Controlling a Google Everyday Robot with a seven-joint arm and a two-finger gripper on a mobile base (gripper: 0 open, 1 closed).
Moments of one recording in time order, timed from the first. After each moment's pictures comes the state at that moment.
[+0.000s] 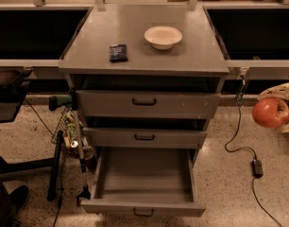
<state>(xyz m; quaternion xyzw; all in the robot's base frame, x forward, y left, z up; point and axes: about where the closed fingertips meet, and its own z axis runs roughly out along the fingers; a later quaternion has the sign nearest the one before) 0.493 -0.348 0.836 -0.83 0.51 -0.07 0.23</state>
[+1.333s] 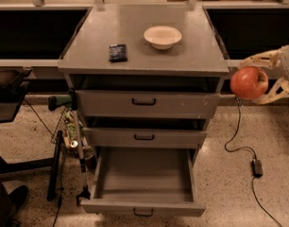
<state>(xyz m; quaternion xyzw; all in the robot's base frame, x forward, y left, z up) 0.519 -0.279 0.909 -0.83 0.45 -0.08 0.33</state>
